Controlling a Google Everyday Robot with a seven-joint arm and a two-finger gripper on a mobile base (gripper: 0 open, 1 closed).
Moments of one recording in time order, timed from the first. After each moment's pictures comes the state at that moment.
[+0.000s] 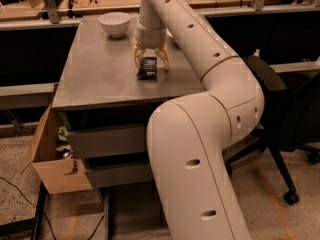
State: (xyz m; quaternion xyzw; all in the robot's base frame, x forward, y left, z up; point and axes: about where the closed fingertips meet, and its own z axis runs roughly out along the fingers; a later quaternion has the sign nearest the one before) arm 0.759 0.041 0.838 -0.99 -0.02 -0.07 0.11
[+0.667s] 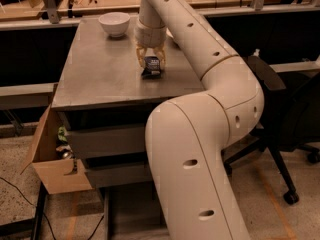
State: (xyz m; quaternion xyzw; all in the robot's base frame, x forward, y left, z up) arm 0.758 0.041 0.840 -0.99 -0.02 -0.07 0.11
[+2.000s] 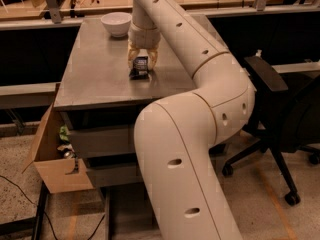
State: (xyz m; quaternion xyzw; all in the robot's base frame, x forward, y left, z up) arm 0.764 0.046 0.835 -0.99 -0.04 -0.07 0.08
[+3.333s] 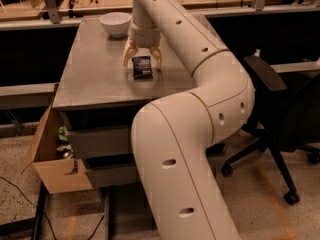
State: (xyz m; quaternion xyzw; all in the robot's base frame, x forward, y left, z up) arm 0.763 0.046 0.838 -0.99 -0.04 -0.07 0.08
